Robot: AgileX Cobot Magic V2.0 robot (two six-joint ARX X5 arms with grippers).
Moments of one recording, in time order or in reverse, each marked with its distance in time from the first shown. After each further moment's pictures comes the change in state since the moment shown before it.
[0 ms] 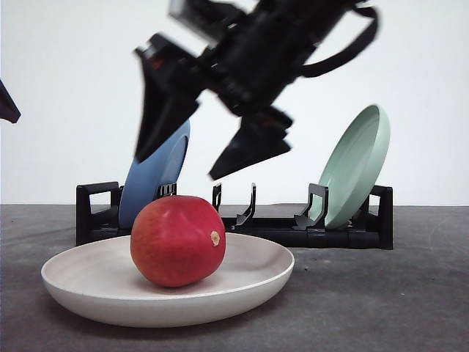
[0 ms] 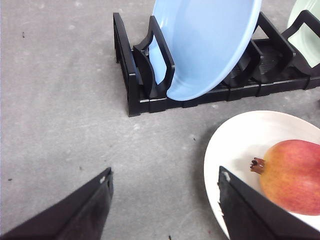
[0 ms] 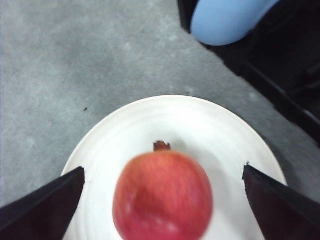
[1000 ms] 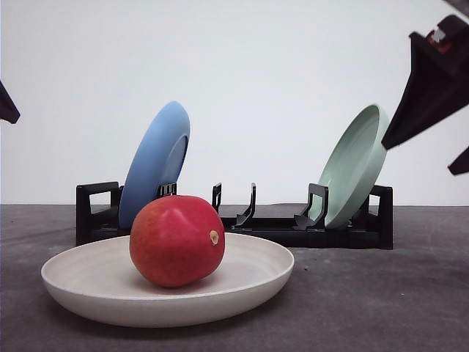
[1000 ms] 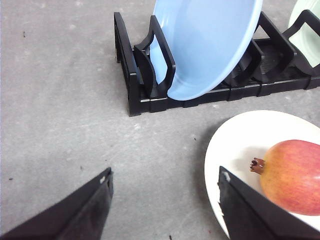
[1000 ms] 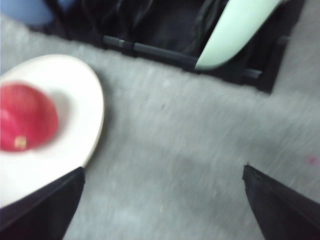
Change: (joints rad) left_arx 0.000 0.000 0.000 -0.002 -0.002 -0.002; right_arx -0.468 -0.709 -0.492 -0.121 -0.050 0.043
